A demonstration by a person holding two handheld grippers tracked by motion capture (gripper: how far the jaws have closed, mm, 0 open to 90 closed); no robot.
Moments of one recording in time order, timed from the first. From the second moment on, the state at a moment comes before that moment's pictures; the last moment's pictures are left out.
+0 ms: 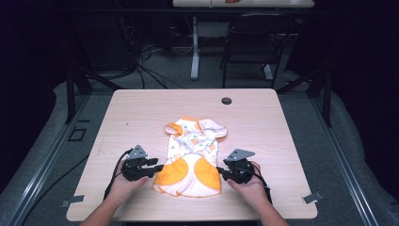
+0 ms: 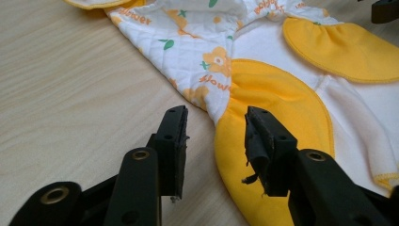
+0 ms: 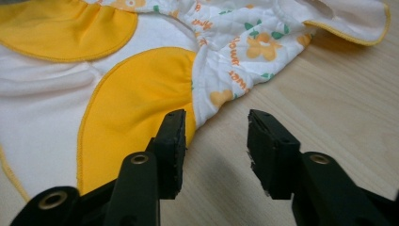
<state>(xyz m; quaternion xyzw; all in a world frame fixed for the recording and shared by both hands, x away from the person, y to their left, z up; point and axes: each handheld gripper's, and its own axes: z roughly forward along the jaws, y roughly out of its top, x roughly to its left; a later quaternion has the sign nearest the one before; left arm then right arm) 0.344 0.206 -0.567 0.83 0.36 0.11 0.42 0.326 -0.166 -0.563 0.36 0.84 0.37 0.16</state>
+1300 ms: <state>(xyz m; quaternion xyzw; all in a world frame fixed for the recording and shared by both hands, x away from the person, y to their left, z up) 0.334 0.177 -0.579 0.86 0.32 0.07 0.38 0.321 -0.132 -0.573 0.31 0.88 0.34 0.13</state>
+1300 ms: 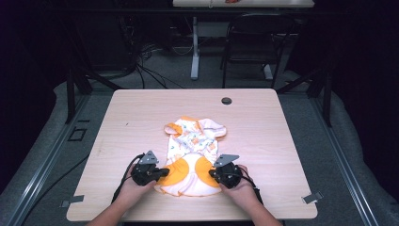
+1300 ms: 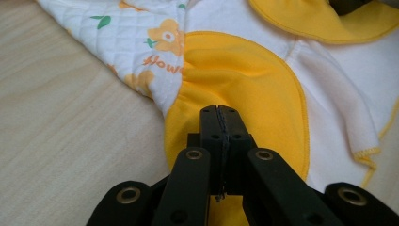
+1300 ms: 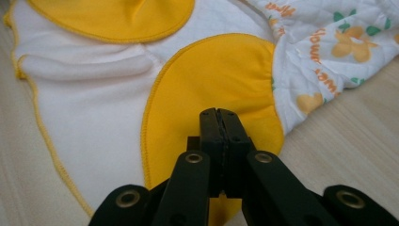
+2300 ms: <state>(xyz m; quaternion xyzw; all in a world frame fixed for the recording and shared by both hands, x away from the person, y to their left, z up) 0.294 0.180 -0.572 0.88 0.30 0.04 0.37 0.285 -0.138 -0.565 0.29 0.89 0.34 0.08</state>
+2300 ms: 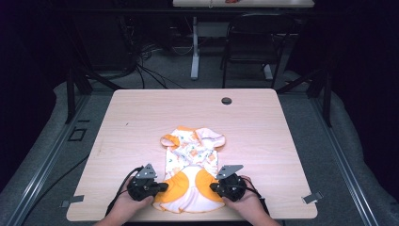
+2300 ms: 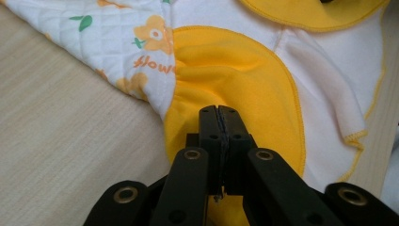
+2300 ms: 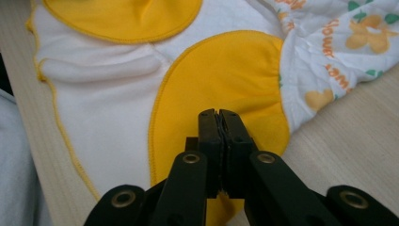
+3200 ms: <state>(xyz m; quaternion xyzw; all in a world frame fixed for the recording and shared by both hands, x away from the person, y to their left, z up) 0.425 0.166 -0.506 0.86 0.32 0.09 0.38 0.405 -0.126 -0.495 0.30 0.89 0.32 0.13</state>
